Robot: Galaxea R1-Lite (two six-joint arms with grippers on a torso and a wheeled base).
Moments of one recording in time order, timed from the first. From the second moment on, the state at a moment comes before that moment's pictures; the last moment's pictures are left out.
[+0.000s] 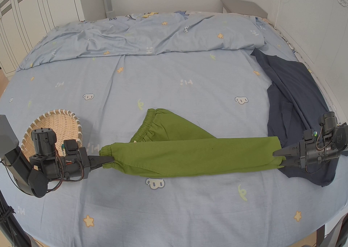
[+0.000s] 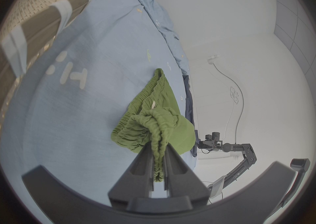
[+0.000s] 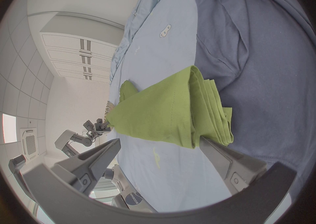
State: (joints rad) left arm 0.01 1.95 -0.43 -1.08 -0.88 -0.70; right arm -0.18 1.85 -0.79 -0.01 0.95 0.09
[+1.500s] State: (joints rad) left arm 0.02 1.89 -0.44 -0.93 -0.88 -0.72; right arm -0.18 1.86 -0.83 0.19 1.01 0.11
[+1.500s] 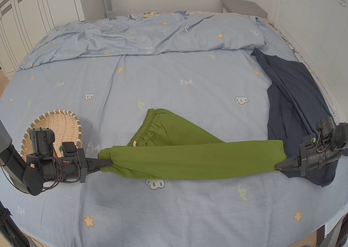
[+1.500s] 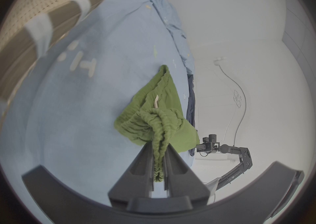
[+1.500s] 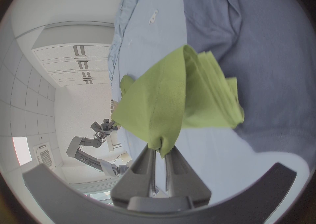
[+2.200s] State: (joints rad) left arm 0.02 1.58 -0.27 -0.50 -0.88 -0.60; right arm -0.12 1.69 -0.58 0.44 0.81 -0.01
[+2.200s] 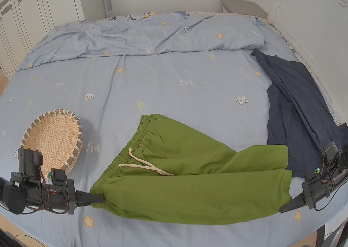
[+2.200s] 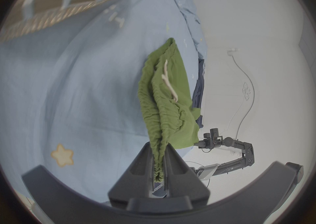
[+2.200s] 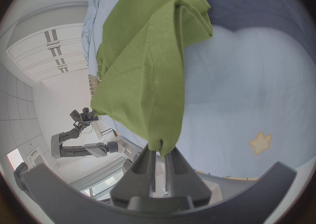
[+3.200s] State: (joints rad) left arm -0.04 1.53 -0.02 -0.46 -0.75 -0.37; right arm -0.09 1.54 -0.31 0.37 0.64 -0.01
